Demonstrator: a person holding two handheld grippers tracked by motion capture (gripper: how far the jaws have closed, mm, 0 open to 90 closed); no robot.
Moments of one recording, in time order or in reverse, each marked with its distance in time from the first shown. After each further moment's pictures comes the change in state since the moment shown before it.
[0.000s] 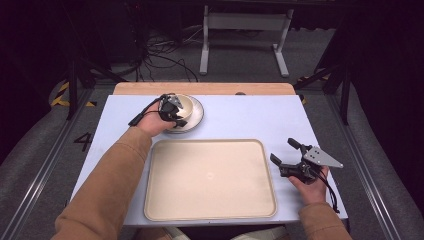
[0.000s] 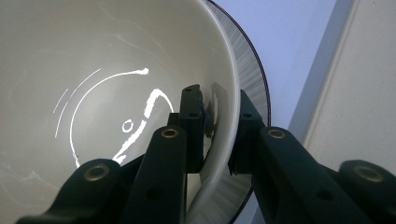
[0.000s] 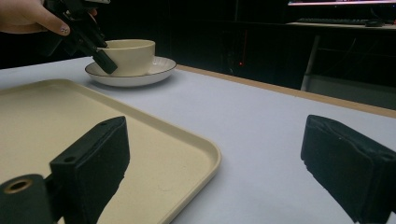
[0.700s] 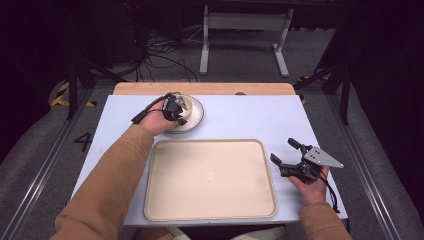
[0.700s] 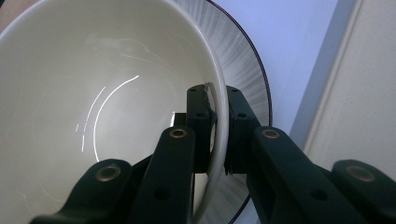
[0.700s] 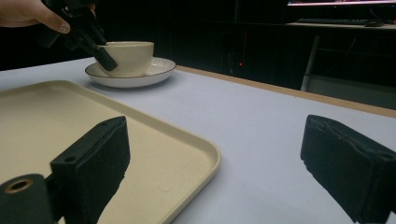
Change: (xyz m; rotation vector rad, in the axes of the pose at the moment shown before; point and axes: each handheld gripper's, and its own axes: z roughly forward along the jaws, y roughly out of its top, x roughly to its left) left arm -0.007 0.017 -0.008 0.087 0.079 0.106; right arm 0.000 0.000 -0.001 -0.001 -0.002 0.005
